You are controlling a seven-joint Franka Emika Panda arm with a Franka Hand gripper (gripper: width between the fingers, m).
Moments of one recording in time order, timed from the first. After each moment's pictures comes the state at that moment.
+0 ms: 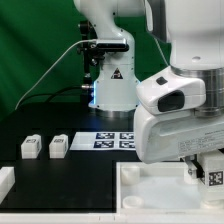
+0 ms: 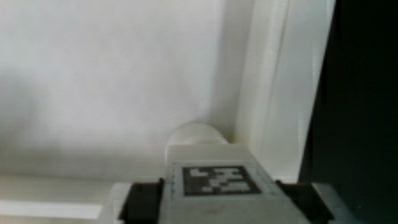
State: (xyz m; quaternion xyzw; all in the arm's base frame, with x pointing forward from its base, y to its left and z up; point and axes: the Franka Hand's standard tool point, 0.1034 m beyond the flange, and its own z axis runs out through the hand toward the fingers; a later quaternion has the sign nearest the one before) arm 0.618 0.114 0.070 -0.99 -0.07 0.06 0.08
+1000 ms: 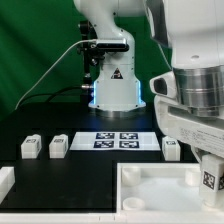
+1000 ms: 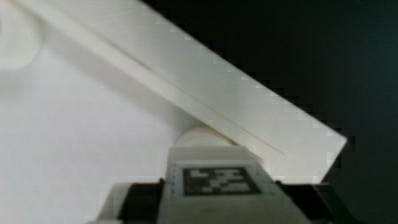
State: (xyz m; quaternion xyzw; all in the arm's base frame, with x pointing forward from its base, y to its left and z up) arm 0.630 0.124 0.068 -0.82 0.57 0.06 0.08
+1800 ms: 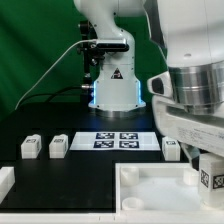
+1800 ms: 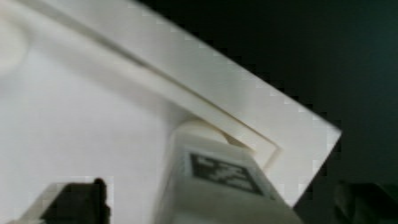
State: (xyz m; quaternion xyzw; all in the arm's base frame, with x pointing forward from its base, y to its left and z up) arm 0.629 0.121 0.077 -0.91 0.40 0.05 0.09
